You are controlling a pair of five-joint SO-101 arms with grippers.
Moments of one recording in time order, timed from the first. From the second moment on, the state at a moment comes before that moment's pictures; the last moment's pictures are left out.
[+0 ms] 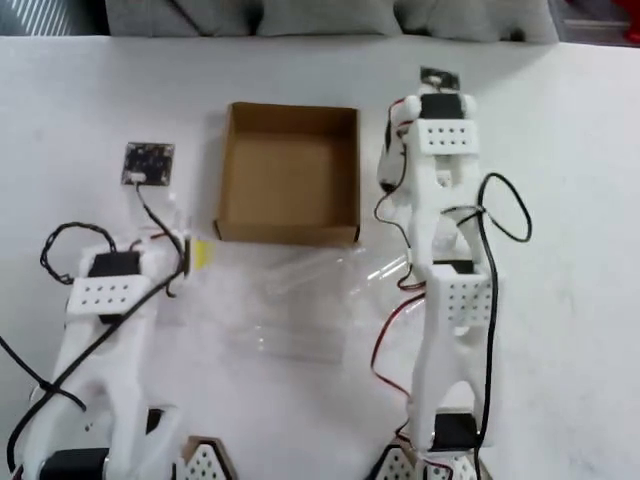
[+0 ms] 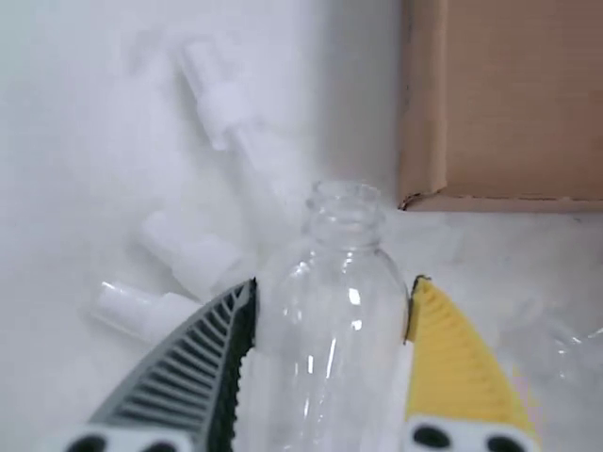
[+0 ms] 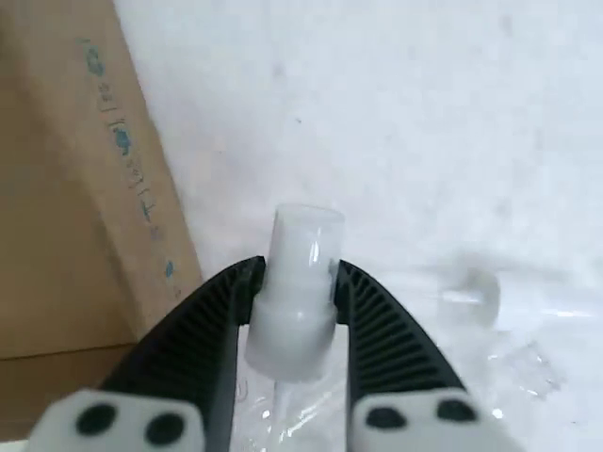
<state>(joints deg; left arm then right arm) -9.3 -29.6 55.3 43.7 -3.1 -5.5 46.1 -52.7 97.0 -13.1</state>
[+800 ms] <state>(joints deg) 13.9 -77.8 73.5 30.2 -3.1 -6.0 -9.1 -32.5 95.6 -13.1</state>
